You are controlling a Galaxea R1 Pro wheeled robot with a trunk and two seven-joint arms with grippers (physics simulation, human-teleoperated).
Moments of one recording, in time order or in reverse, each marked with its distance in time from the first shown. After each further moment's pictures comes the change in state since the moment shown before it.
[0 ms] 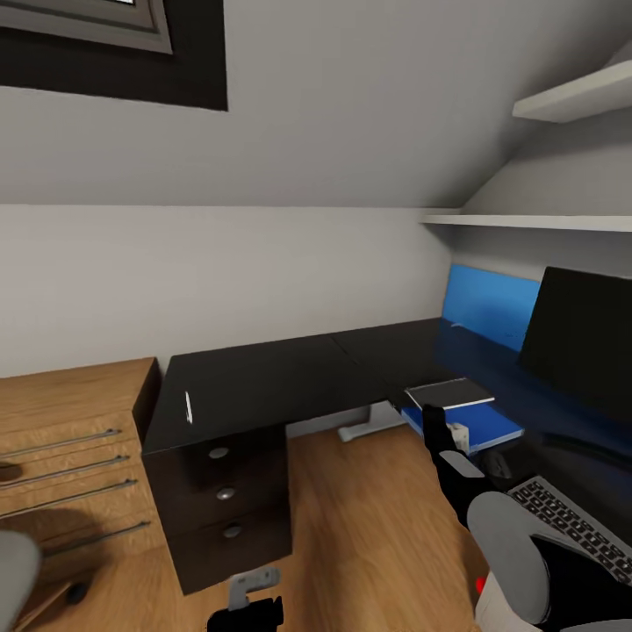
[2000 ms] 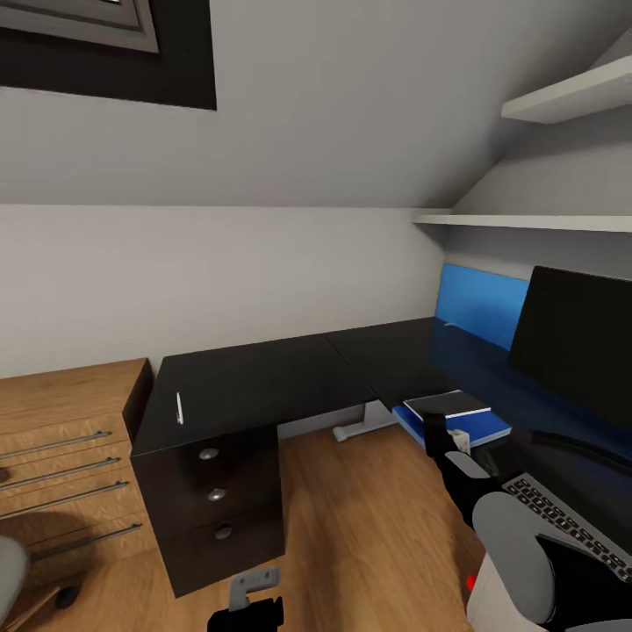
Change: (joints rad) left arm 0.000 0.000 -0.002 0.000 0.000 0.000 0.000; right arm 0.001 -0.019 -0.003 0.003 -0.003 0.080 -0.111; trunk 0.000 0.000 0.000
